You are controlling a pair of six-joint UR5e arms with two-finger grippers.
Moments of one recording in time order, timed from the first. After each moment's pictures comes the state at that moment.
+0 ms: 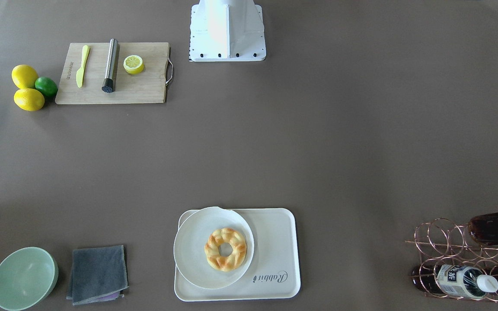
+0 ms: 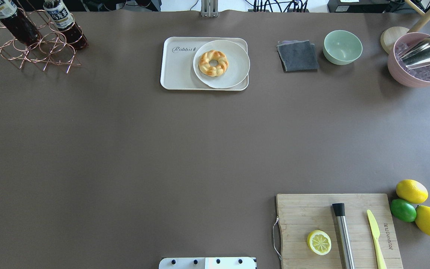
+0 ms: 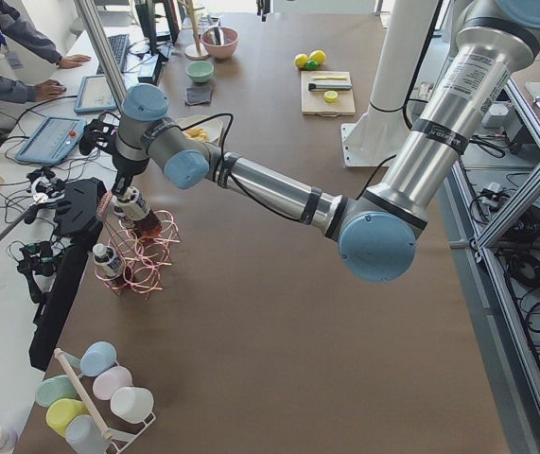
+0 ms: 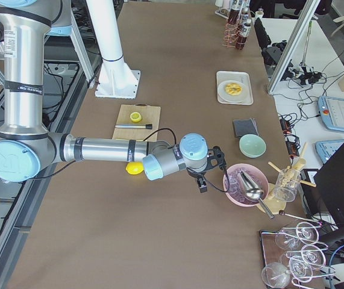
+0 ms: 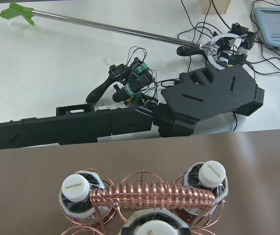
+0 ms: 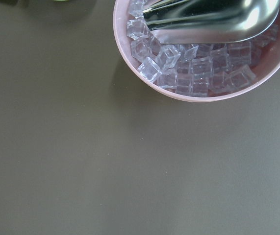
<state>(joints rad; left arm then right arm) -1.44 -2.04 -1.49 -2.00 -2.22 -0.58 1.45 -1.66 1.62 -1.14 2.44 0.06</state>
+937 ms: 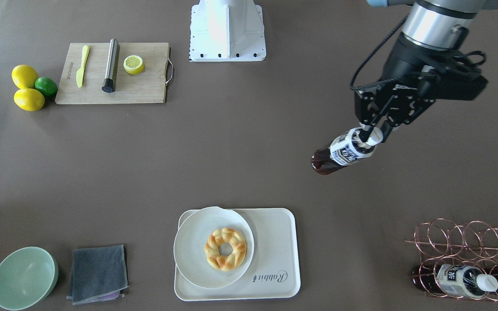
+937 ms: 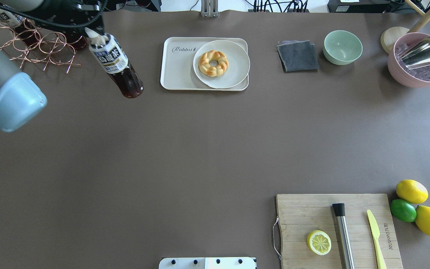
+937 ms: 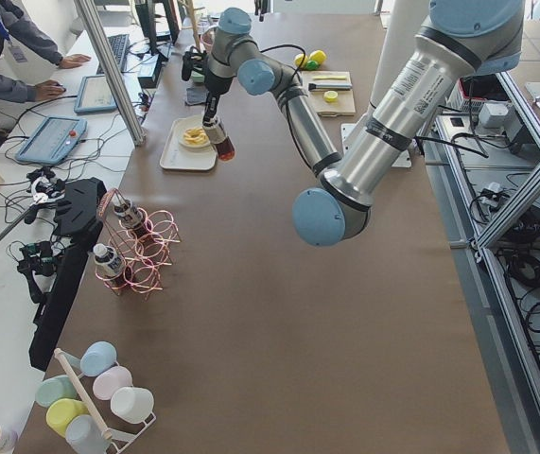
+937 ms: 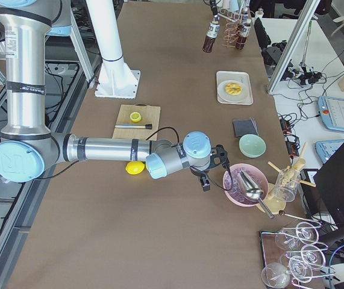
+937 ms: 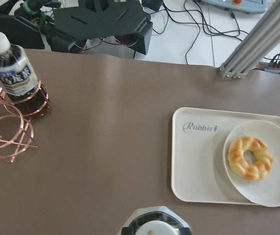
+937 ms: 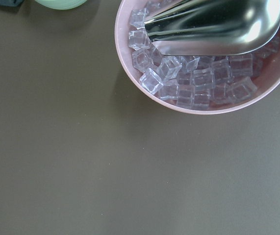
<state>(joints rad) -0.98 -2.19 -1.96 -1.49 -1.97 -1.03 1.45 -1.63 1.61 -1.15 2.44 0.06</state>
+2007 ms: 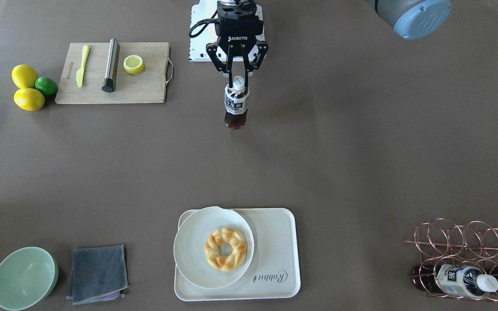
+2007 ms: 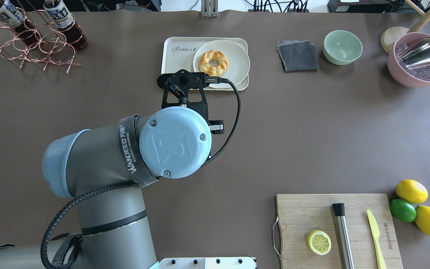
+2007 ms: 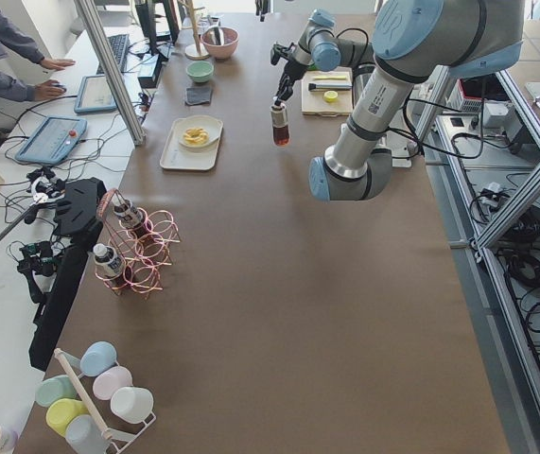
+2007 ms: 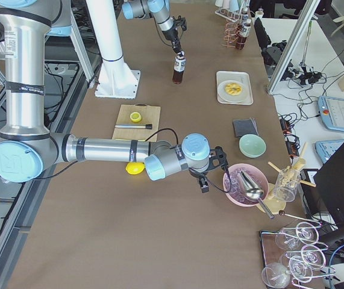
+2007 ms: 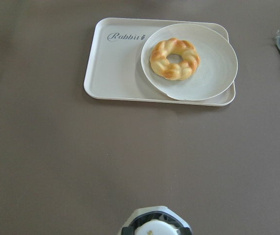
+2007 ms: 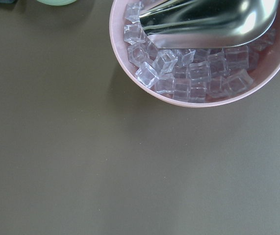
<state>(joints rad) -0.32 -2.43 -1.97 -1.17 -1.34 -1.39 1.46 -1.64 1.61 -1.14 2.44 0.07</state>
